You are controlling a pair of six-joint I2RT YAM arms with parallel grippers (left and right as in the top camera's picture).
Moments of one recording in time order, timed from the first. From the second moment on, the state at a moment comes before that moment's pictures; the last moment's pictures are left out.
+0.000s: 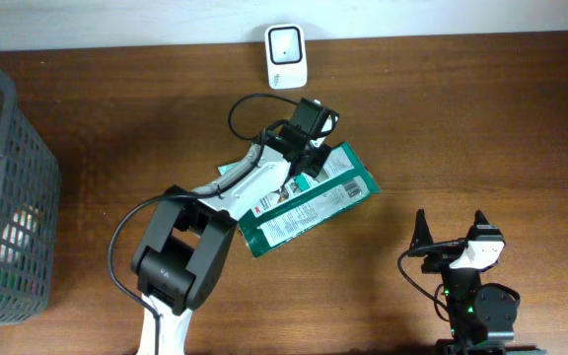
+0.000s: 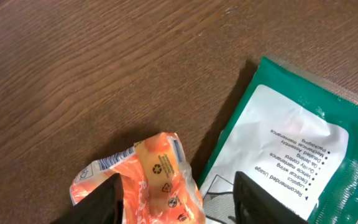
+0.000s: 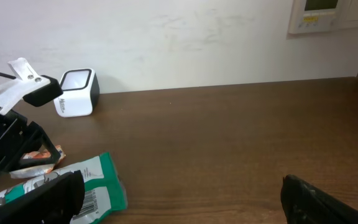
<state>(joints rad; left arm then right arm) -0.60 2.14 1.54 -0.39 -0.07 0.03 -0.05 0.01 0.01 -0.07 -0.02 0.08</state>
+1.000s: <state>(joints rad) 0.11 1.50 2.03 -1.01 -0.09 -0.05 -0.05 0.01 0.01 -0.07 -0.02 0.08</state>
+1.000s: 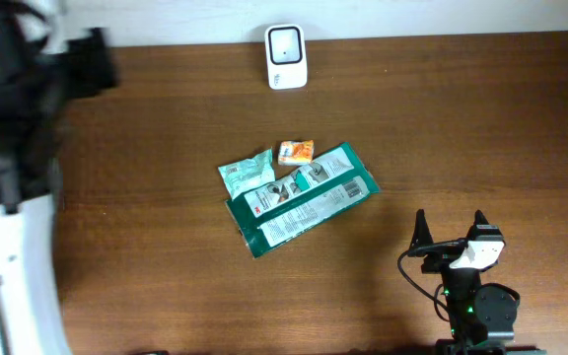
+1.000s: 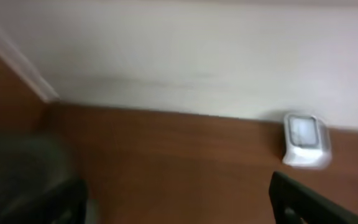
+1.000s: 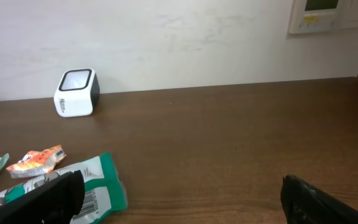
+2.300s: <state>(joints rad) 0.96 1.68 1.34 -0.98 -0.01 -0.27 -0.05 0.01 0.01 -0.07 -0.02 0.08</state>
